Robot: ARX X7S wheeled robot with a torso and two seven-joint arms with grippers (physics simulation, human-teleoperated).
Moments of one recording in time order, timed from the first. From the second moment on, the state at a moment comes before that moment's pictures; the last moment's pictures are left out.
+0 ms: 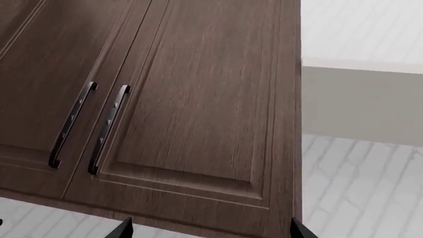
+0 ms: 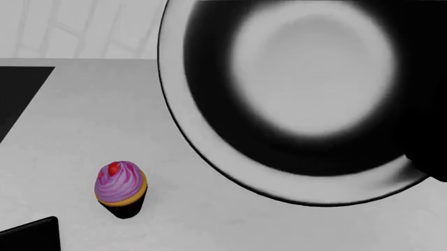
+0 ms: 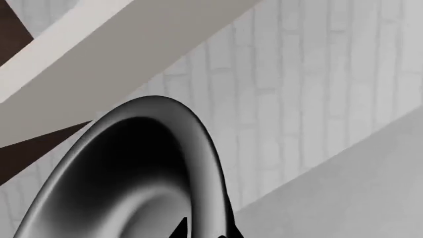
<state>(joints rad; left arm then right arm) -2.35 -1.40 0.65 1.03 -2.37 -0.37 -1.57 0.68 0.52 0.57 -0.71 1.97 0.98 1.22</state>
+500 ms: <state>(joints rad) -2.36 -1.40 0.63 1.02 -2.39 -0.38 -1.57 0.71 0.52 0.50 -0.78 1.95 1.00 1.23</state>
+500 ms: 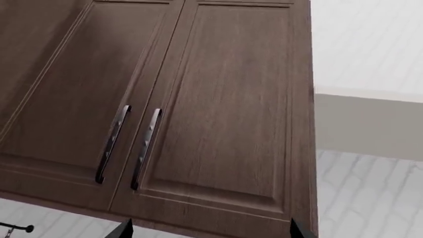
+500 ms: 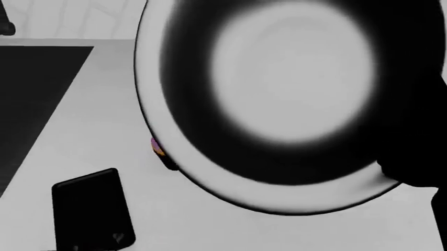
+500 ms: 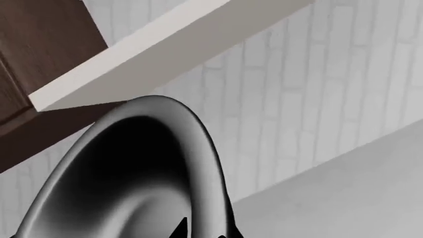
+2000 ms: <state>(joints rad) -2.36 -1.39 0.61 1.02 -2.40 -0.38 -1.57 0.70 0.51 0.44 -0.77 1.84 1.01 1.18</state>
